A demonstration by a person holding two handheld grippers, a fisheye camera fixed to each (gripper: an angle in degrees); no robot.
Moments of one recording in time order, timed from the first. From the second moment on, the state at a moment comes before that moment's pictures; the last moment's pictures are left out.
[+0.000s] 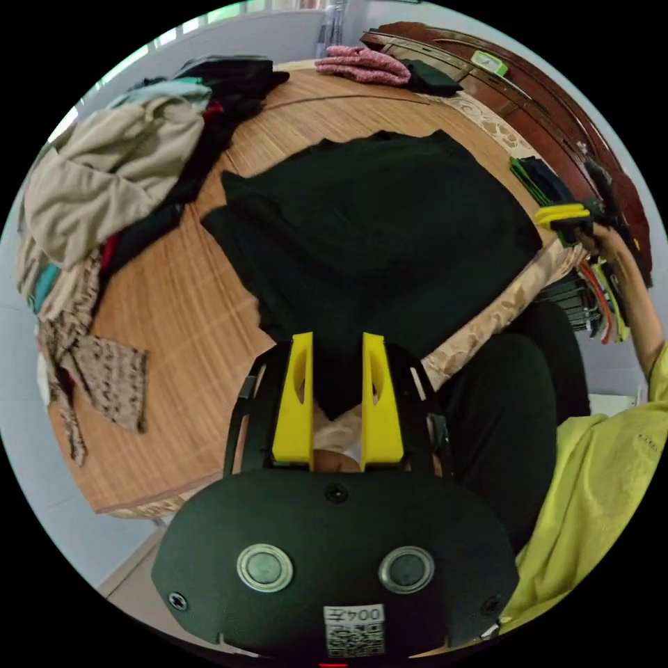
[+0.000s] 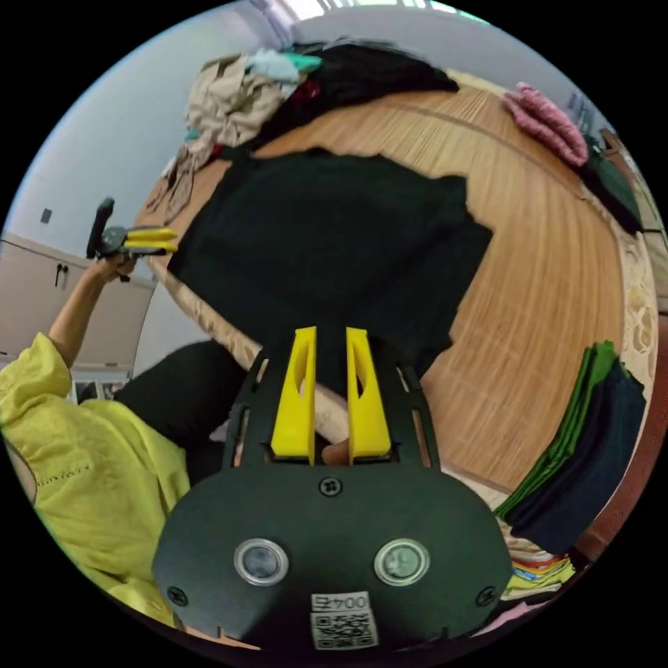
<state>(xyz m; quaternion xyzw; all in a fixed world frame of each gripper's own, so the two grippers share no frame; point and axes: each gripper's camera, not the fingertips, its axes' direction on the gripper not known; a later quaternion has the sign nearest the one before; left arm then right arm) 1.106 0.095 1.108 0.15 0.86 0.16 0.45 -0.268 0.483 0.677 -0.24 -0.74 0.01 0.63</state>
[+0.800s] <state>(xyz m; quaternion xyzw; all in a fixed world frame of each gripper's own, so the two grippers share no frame) 1.202 -0.048 1.153 0.21 0.86 0.11 0.45 -0.379 0.382 0.779 -0.24 -0.58 -0.07 0.77</state>
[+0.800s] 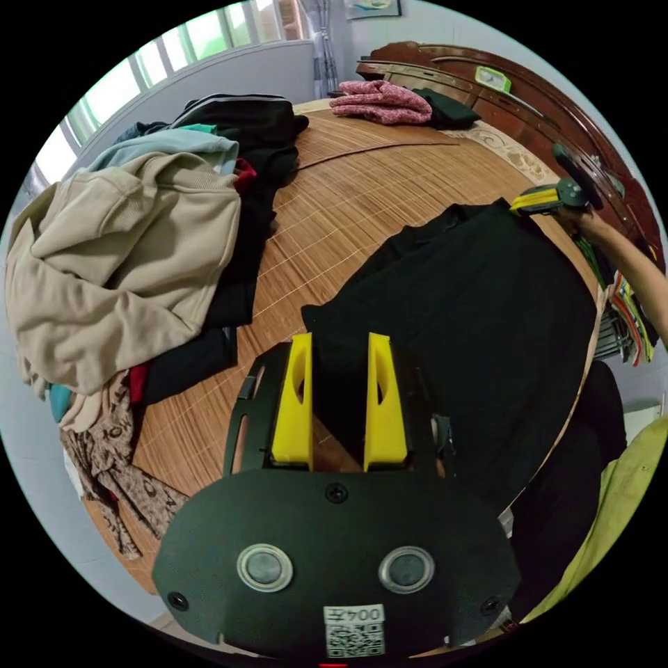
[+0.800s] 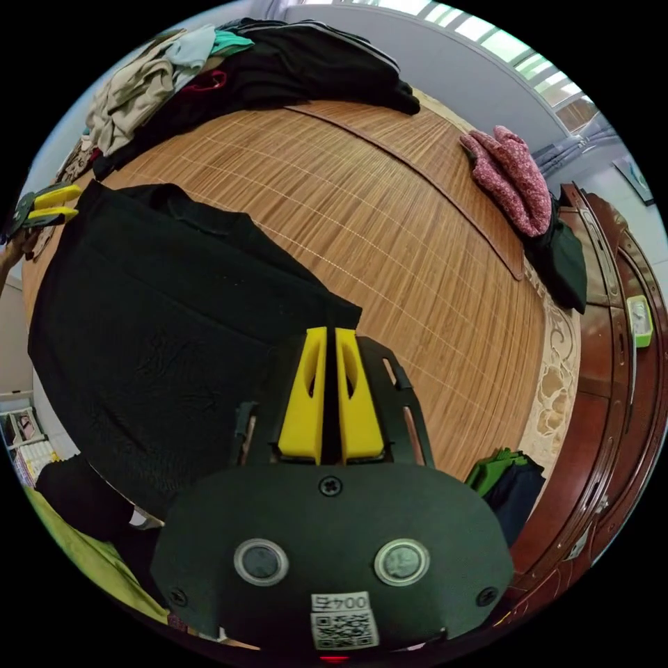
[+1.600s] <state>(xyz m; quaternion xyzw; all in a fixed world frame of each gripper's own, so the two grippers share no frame) 1.256 -0.033 1.226 0.11 0.92 0.00 0.38 -0.345 0.414 0.828 -0.25 -0.65 0.14 0.70</state>
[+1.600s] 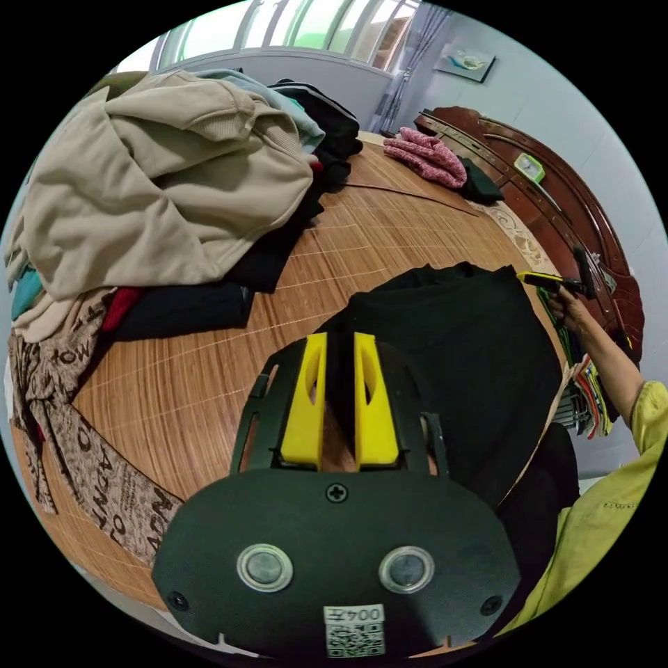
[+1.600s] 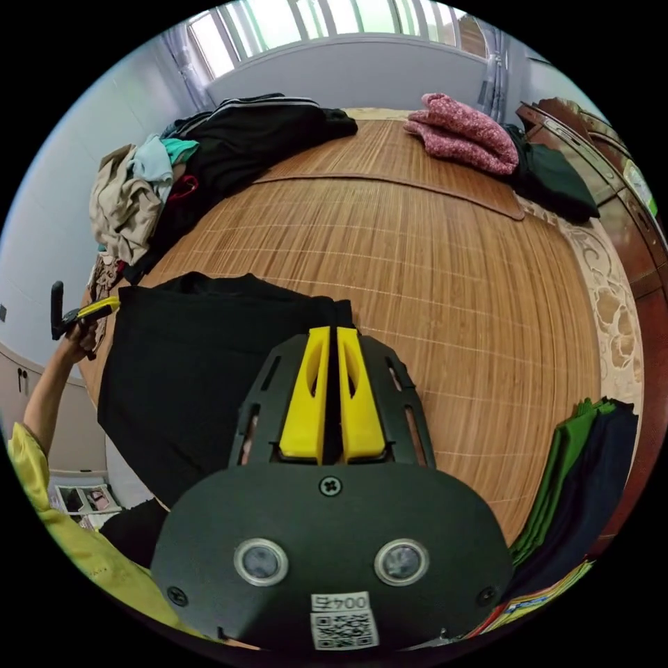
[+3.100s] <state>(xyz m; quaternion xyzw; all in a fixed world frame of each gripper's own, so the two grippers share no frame) 1.197 -0.036 1.077 0.20 0.86 0.10 0.46 -0.423 0.364 0.746 -0.19 -0.62 0.01 0.76</state>
